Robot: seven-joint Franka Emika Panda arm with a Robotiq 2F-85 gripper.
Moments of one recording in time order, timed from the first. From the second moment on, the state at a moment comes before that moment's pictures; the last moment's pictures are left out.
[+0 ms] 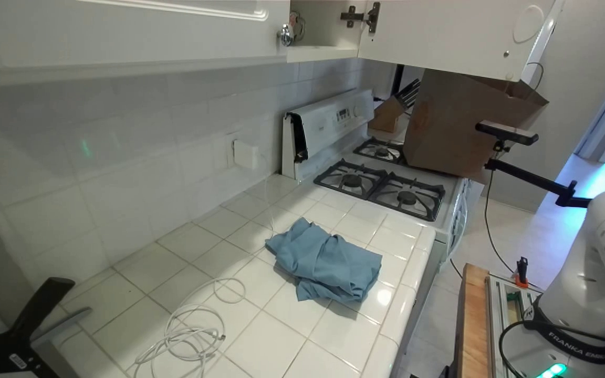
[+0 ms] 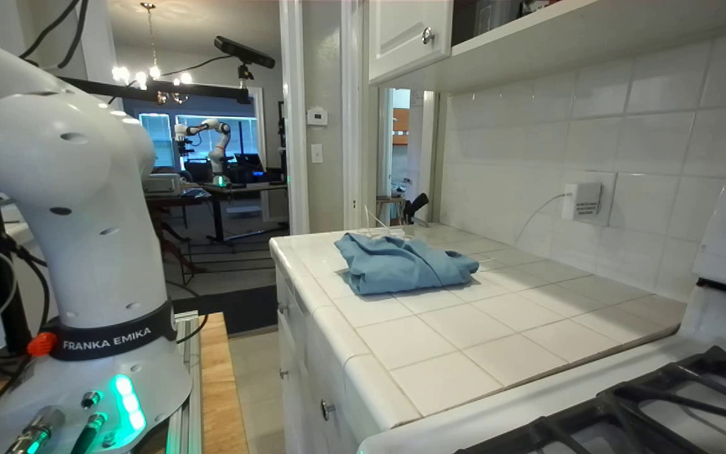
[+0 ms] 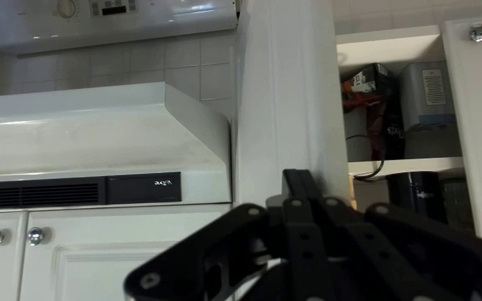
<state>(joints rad) -0.07 -1.02 -0.20 -1.73 -0.11 1.76 -0.09</state>
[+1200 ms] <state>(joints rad) 0.09 -0.96 -0.13 -1.86 -0.03 1.91 -0.13</state>
